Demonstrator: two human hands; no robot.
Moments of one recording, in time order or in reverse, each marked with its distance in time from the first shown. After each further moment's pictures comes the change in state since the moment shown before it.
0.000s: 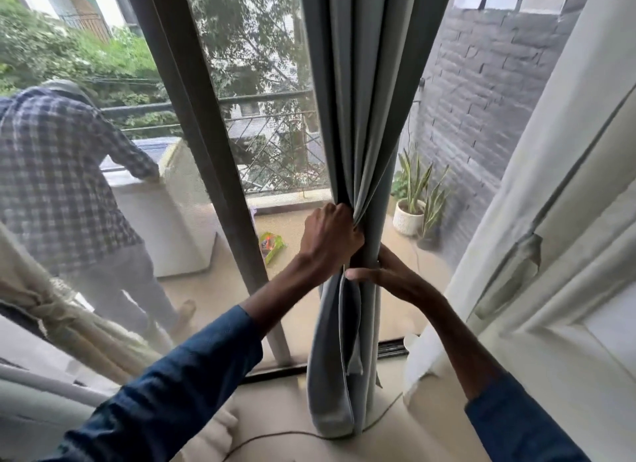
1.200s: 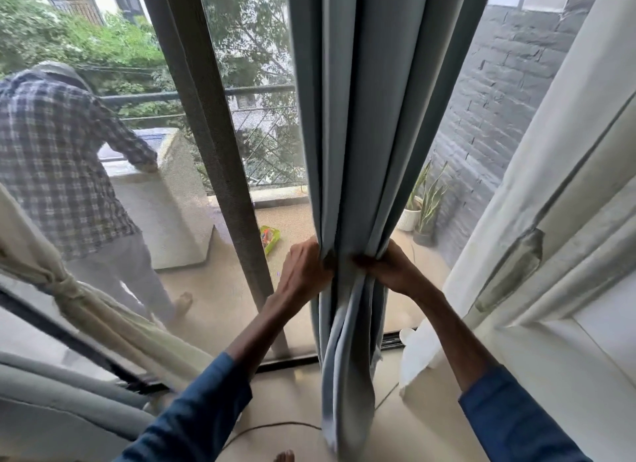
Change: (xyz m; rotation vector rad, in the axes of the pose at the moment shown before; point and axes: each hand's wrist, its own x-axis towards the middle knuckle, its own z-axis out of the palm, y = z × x) left_hand -0.054 -0.080 0.057 -0.339 0.014 -0.026; right_hand 0.016 0.029 0.016 -0.043 0.258 0.074
